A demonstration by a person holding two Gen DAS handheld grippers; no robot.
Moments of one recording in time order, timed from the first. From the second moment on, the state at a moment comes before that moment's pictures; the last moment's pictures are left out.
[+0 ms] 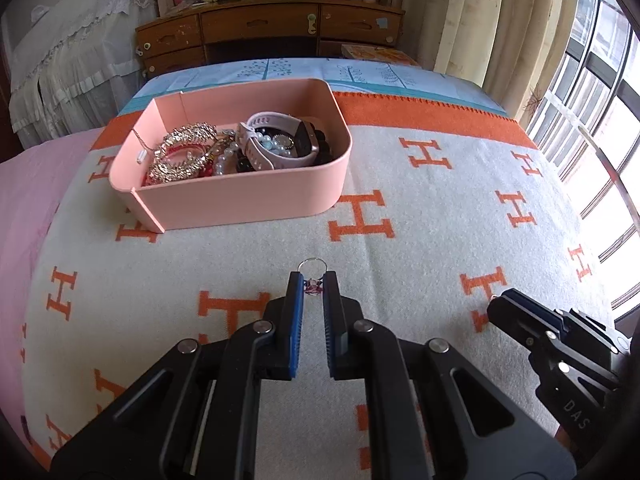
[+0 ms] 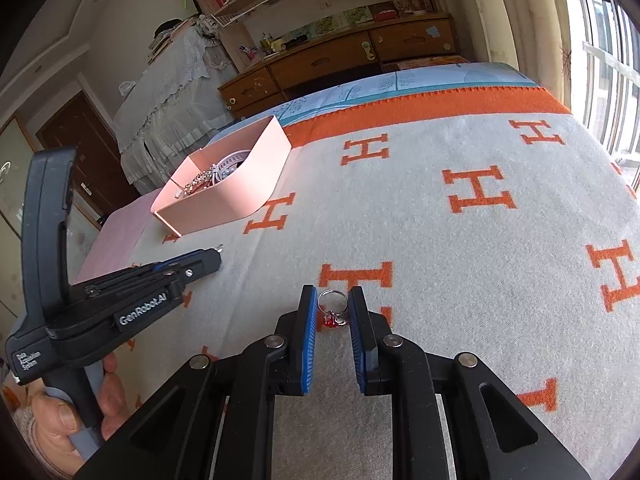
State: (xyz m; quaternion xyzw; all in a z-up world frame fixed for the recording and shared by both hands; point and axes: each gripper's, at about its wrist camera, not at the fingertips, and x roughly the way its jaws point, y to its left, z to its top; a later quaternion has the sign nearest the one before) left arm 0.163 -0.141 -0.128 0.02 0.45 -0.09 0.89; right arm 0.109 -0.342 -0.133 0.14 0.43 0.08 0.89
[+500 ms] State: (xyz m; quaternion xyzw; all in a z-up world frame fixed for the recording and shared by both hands) left arm 0.214 -0.036 -0.021 -0.12 0.43 -0.15 0.88; right arm 0.163 -0.273 -0.017 0.13 0.38 0.15 0.90
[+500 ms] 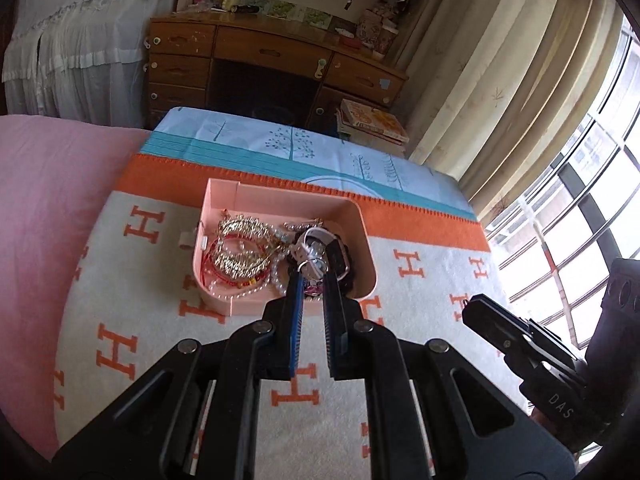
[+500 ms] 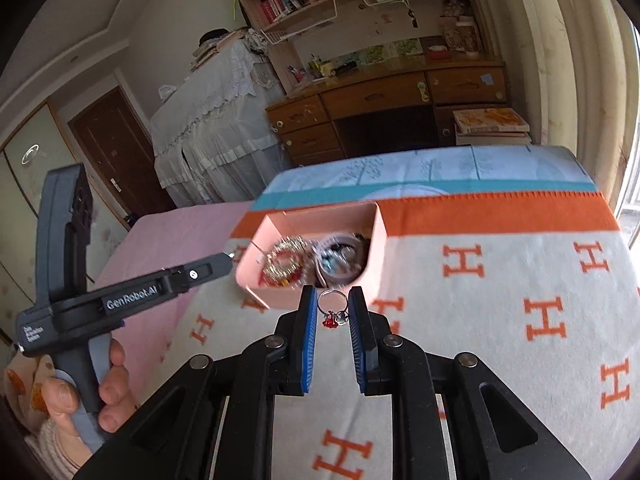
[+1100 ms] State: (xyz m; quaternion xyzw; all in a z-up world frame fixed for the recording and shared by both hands) left arm 0.355 -0.043 -0.095 -0.19 0.53 -0.18 0.80; right arm 0.329 -0.232 -0.060 0.15 0.46 0.10 0.87
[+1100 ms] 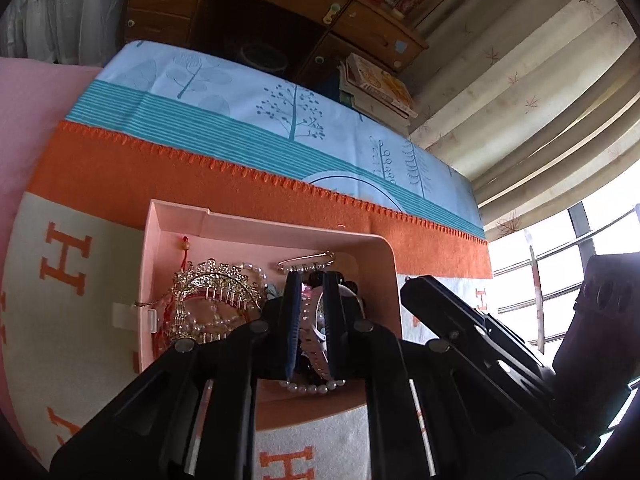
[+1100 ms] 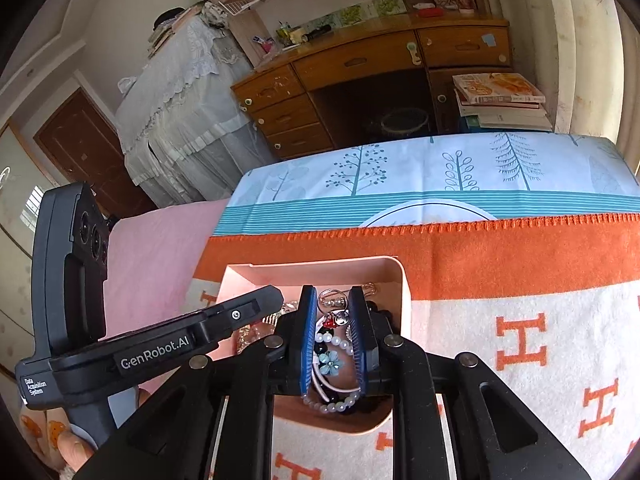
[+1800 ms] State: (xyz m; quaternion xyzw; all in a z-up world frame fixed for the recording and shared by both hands) left arm 0.221 -0.006 -0.047 -0.13 0.47 -0.15 0.86; right arm 0.230 -0.238 -0.044 0.15 0.44 0.11 0.88
